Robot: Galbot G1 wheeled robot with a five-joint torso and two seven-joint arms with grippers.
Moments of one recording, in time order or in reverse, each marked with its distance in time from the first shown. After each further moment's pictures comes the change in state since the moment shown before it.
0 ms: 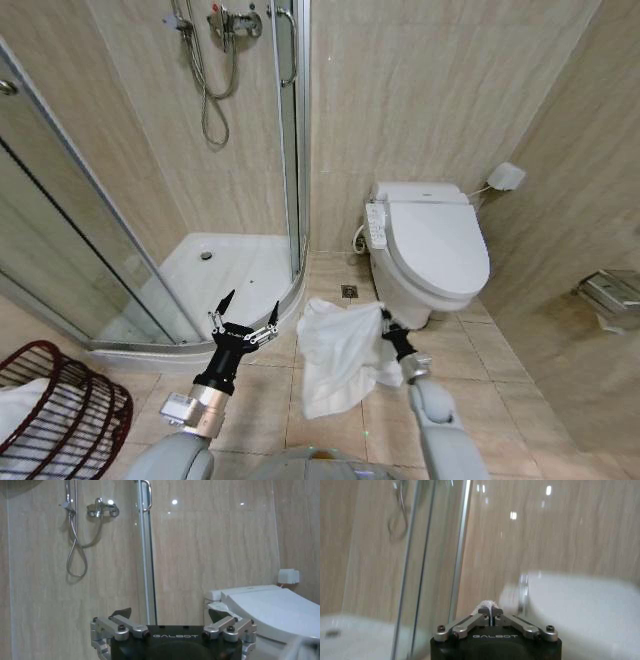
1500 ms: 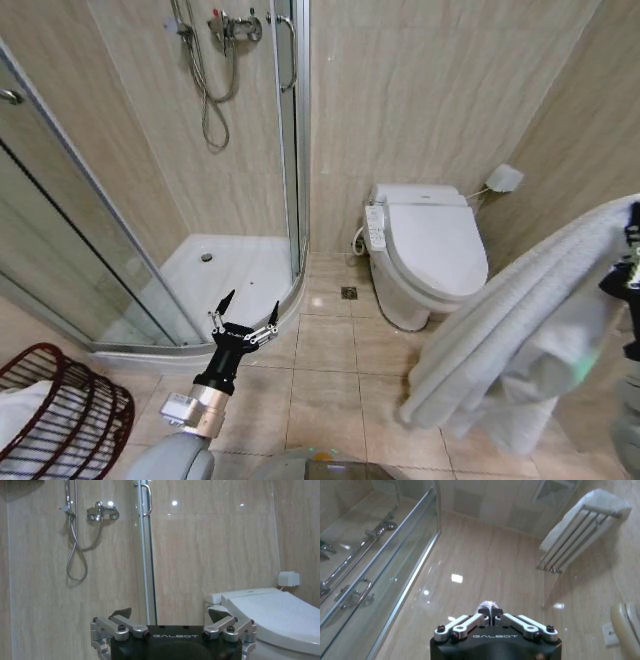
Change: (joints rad) left arm 0.000 0.000 0.000 0.000 0.000 0.000 0.000; right arm -0.193 -0.185 0.678 0.578 0.483 -0.014 0.143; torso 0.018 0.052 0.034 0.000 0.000
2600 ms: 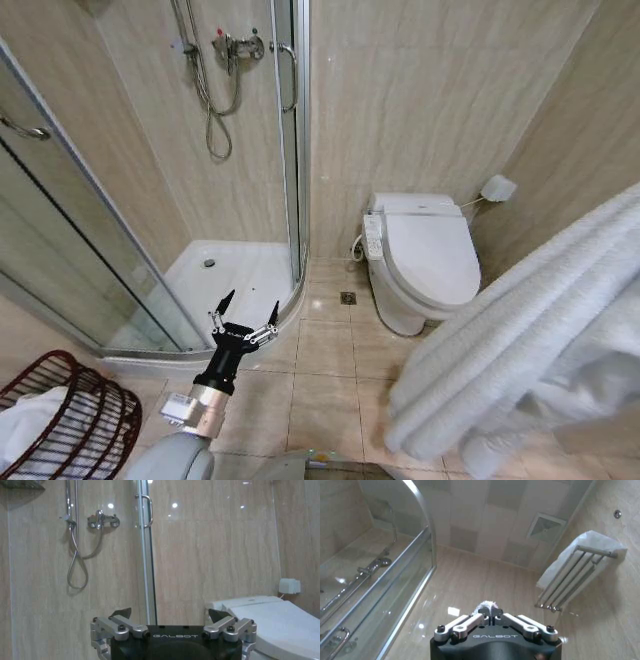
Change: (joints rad) left arm 0.000 0.000 0.000 0.000 0.000 0.000 0.000; right arm 0.128 -0.115 0.081 -0.003 0.119 -0.018 0.026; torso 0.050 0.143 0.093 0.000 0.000
